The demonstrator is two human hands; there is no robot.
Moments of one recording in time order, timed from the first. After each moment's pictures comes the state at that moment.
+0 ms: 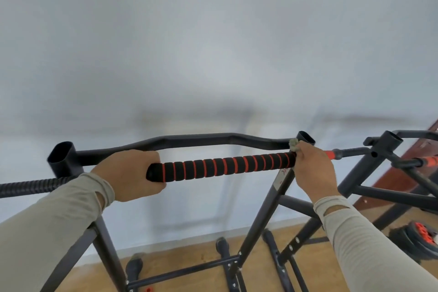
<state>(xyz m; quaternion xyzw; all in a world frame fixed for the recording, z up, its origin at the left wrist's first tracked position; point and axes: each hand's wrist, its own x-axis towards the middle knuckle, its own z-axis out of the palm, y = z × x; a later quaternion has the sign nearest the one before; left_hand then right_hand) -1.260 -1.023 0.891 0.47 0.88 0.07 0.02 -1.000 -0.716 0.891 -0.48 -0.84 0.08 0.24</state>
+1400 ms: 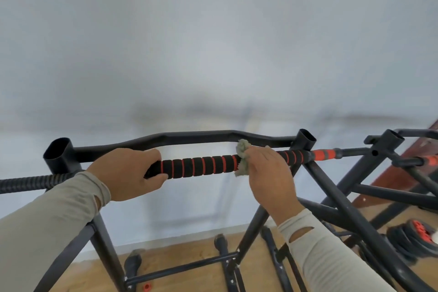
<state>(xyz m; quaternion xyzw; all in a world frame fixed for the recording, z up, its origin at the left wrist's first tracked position) -1.270 -1.025 0.875 0.52 0.85 0.05 -0.07 -1.041 -0.793 0.871 -0.22 -0.93 -0.01 0.30</state>
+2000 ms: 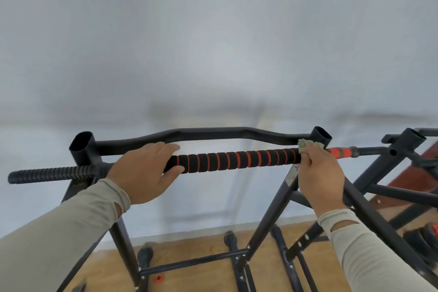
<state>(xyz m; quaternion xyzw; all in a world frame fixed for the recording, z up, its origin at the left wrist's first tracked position) -1.259 -1.034 0.849 0.54 0.80 0.16 -0.21 -1.005 -0.752 0.868 -0.42 -0.83 0.08 0.35</state>
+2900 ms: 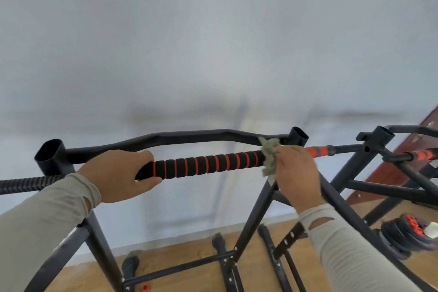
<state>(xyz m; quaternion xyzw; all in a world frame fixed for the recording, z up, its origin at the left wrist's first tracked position) -1.268 -1.030 0.877 0.54 0.84 0.06 -0.06 -1.005 -0.741 0.884 -0.37 -0.91 -0.14 0.13</state>
